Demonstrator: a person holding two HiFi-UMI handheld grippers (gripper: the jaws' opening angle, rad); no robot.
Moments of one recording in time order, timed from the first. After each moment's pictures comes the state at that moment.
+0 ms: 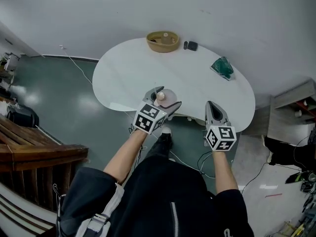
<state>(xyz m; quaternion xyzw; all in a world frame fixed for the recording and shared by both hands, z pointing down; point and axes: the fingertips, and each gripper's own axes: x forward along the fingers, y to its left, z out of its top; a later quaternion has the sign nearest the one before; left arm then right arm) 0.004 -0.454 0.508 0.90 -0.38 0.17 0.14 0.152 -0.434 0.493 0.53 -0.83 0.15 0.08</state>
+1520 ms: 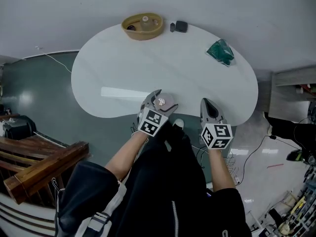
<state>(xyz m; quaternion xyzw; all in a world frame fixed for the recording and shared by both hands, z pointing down) 0.038 -0.504 0.678 0.89 -0.32 0.26 0.18 0.170 -0.497 0.590 0.56 -0.78 0.25 0.13</state>
